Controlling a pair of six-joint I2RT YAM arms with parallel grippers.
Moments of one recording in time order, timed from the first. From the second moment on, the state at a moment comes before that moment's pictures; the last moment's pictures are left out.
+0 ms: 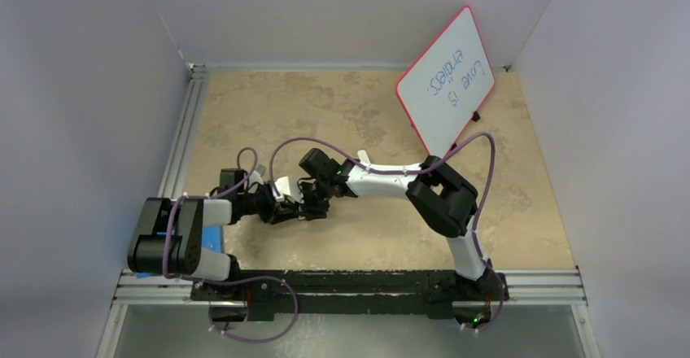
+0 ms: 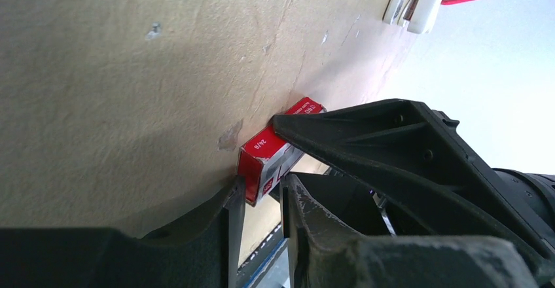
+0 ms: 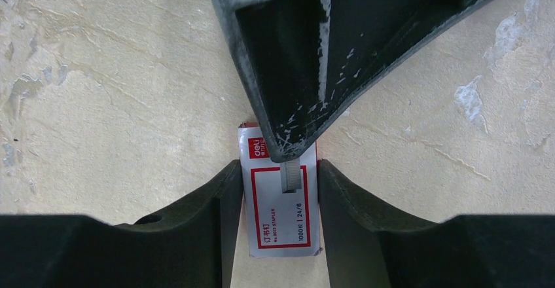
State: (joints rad) left arm -0.02 1.43 0.30 0.16 0.85 -0.81; right arm 0.99 2.04 1.37 -0.32 -0.47 -0.61
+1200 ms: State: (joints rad) left arm -0.06 1.47 0.27 0.31 0.83 -0.86; right arm 0.87 1.84 1.20 -0.29 -0.51 -0.61
